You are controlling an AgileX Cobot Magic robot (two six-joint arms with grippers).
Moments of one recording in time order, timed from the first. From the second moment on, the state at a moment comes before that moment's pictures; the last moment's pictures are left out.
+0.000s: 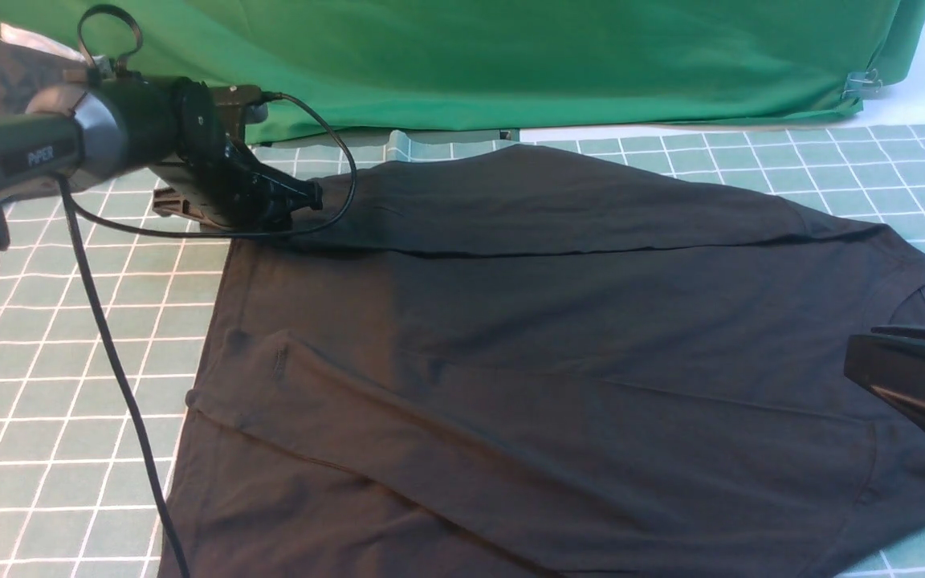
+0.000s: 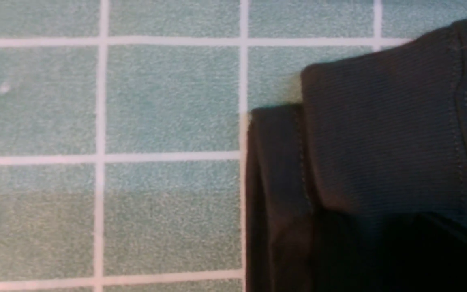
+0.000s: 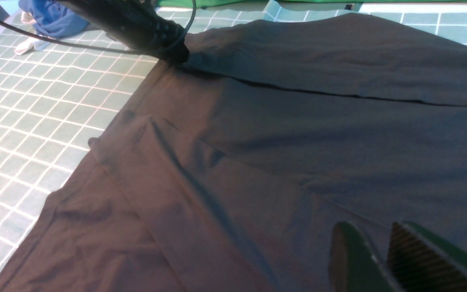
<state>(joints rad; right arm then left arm) 0.53 0.71 -0.58 0.27 0.43 0.04 -0.05 2.22 -1.64 -0.07 0.55 -0.04</state>
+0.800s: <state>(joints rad) 0.53 0.71 -0.58 0.27 0.43 0.02 -0.05 2.16 -1.64 -0.03 0.60 -0.02</state>
